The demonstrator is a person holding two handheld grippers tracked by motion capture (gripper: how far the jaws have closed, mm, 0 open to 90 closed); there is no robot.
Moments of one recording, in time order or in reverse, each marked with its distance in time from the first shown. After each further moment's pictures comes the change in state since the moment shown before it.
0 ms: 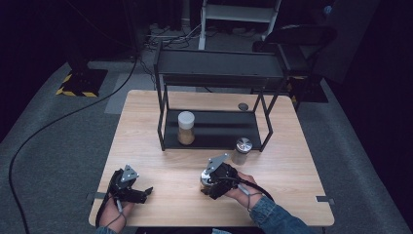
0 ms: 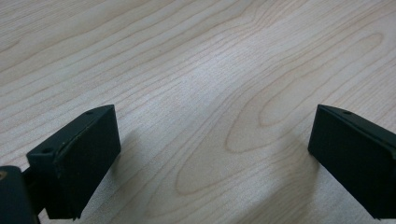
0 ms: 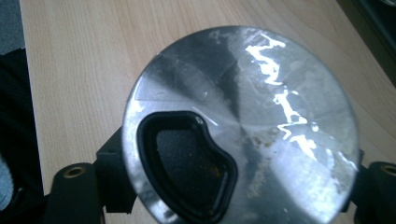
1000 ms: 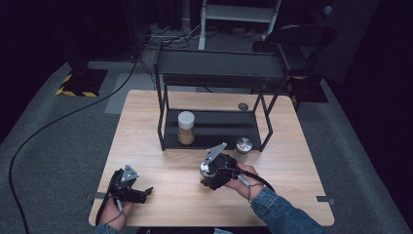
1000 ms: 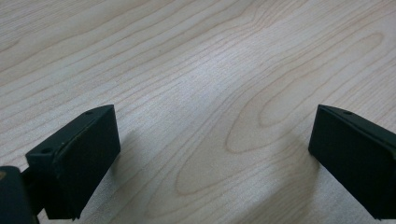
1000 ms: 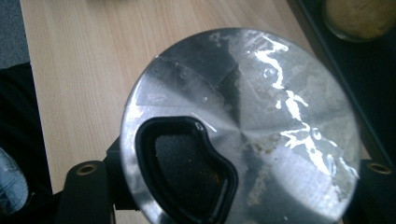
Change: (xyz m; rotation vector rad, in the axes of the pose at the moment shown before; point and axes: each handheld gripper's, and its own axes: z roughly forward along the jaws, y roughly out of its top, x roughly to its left) left arm 0.000 0.000 0.000 0.000 0.000 -0.001; right arm -0.006 0.036 -0.028 0.031 -0.031 -0.016
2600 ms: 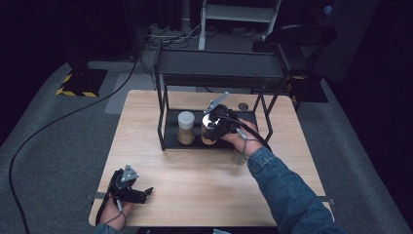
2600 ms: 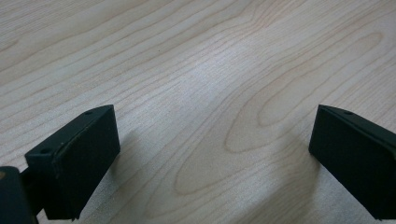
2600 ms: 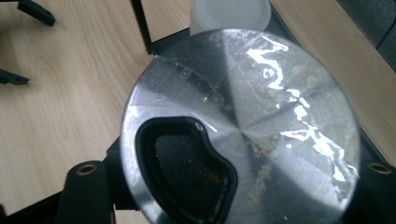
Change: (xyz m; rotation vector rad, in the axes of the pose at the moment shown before) left arm 0.000 0.000 0.000 0.002 -0.001 0.003; right arm -0.084 0.066 -0.039 -0.014 -0.133 0.118
